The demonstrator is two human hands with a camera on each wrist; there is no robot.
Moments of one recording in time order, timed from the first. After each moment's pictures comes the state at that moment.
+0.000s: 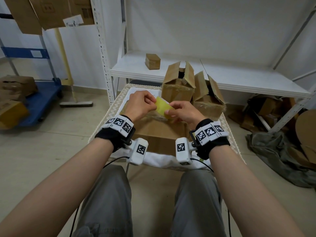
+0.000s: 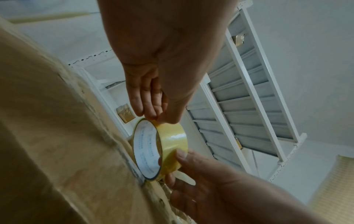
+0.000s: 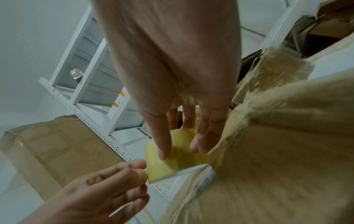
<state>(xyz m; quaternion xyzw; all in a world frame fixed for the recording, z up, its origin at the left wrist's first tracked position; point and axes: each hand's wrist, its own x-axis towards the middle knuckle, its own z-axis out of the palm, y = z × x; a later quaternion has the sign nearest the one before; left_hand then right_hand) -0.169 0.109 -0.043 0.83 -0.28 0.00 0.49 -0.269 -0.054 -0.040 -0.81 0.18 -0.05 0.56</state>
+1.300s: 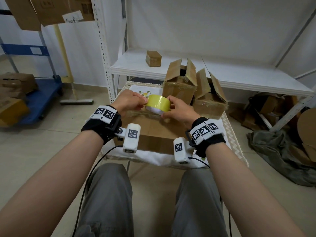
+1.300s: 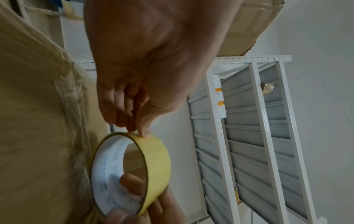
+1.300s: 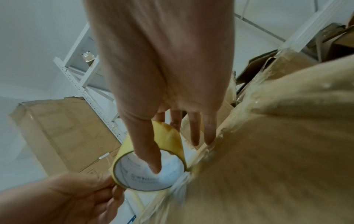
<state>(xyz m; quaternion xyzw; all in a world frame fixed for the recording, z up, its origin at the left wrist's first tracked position) -0.150 0.135 -0.031 0.79 -0.17 -0.18 0.57 -0.259 -0.038 -0.040 -0.87 0.11 -0.05 0.47</state>
